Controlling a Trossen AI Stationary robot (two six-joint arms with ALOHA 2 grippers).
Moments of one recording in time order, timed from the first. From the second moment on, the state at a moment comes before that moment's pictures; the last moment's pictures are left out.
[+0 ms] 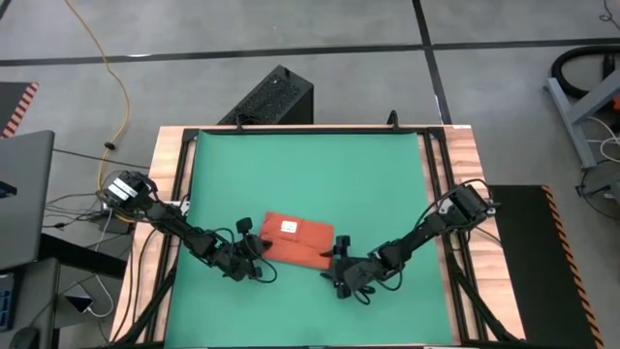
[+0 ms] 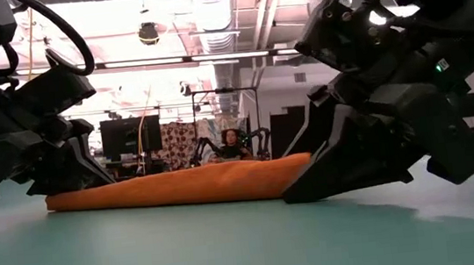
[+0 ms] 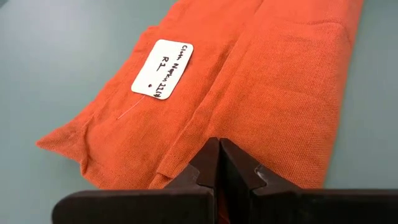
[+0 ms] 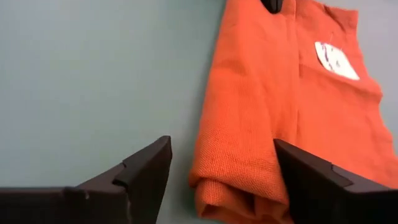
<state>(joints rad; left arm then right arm) -0.56 1.65 0.45 0.22 -0.69 -0.54 0.46 2.02 0.84 0.34 0.57 0.12</state>
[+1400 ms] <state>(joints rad) -0.56 1.46 0.44 0.22 -0.40 -0.51 0.15 1.71 0.87 0.00 -0.09 0.99</state>
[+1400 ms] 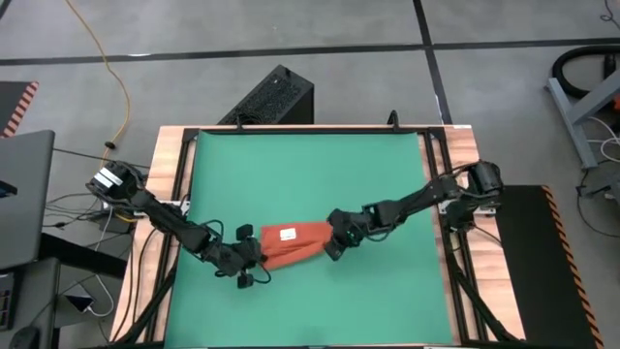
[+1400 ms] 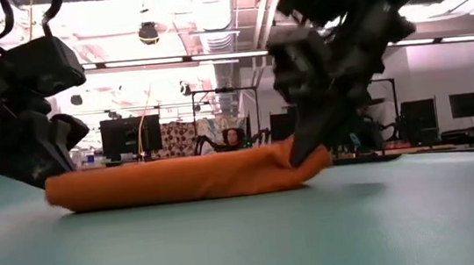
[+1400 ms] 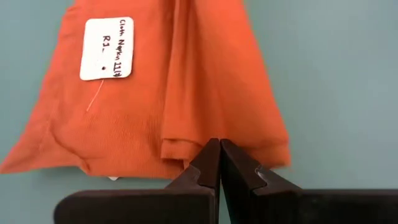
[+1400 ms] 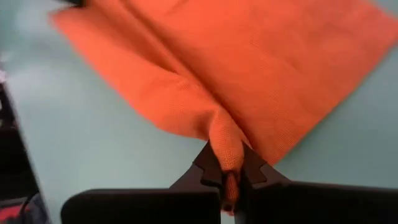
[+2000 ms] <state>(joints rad) -0.64 1.45 0.53 0.15 -0.29 -0.57 -0.06 1.74 0.87 0.04 -0.42 1.15</state>
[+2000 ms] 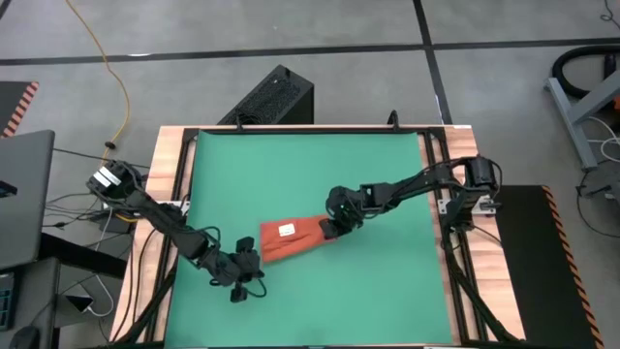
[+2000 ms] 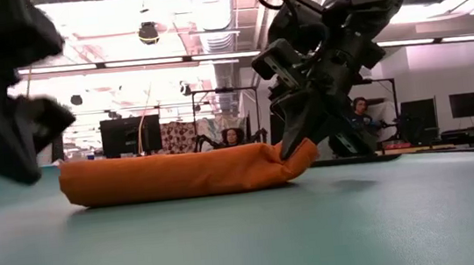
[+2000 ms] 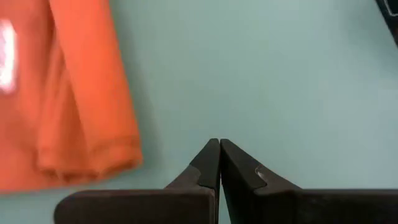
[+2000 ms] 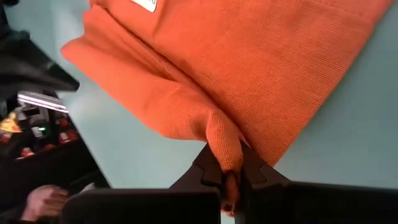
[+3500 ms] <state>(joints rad) -0.03 1.43 0.45 0.26 -0.19 0.42 -0.25 1.74 0.88 0.05 -0.71 1.14</state>
